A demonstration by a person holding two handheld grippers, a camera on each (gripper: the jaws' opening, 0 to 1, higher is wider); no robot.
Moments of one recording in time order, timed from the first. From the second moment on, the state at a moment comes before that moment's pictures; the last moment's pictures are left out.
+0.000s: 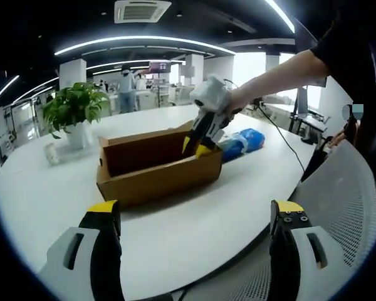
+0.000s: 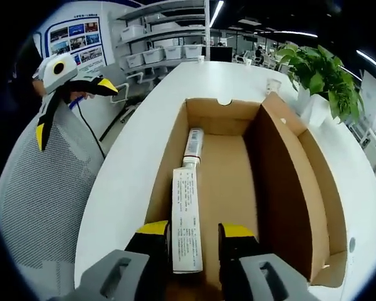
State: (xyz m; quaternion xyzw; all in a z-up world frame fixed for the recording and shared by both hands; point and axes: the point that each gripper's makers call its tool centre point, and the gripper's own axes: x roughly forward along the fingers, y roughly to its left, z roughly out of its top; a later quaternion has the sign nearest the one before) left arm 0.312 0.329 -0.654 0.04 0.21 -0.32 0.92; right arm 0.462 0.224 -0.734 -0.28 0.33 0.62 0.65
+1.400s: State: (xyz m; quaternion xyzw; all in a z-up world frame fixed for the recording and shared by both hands) left arm 0.314 0.330 -0.653 0.04 0.20 -0.32 0.93; right arm 0.461 0.227 -0.711 -0.32 0.28 0.61 0.67
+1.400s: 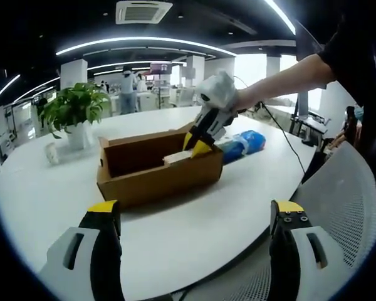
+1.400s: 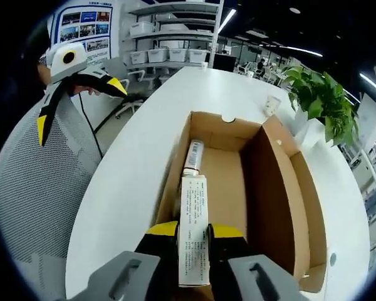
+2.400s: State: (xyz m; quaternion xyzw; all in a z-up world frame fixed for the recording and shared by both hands) left arm 0.312 0.328 -0.652 0.04 0.20 -0.32 0.92; right arm 0.463 0.224 -0.643 -0.31 0.25 0.61 0.69
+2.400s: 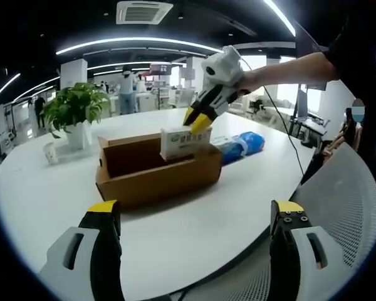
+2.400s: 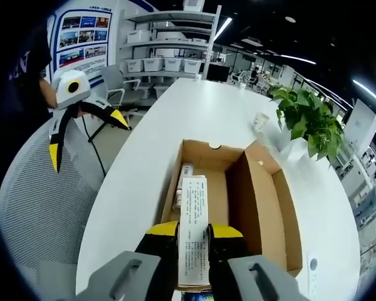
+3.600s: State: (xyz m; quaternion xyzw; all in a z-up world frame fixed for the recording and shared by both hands) left arm 0.311 0.328 -0.654 0.04 0.20 -0.32 0.92; right arm 0.472 0.175 -0.590 -0.33 0.22 0.59 0.70
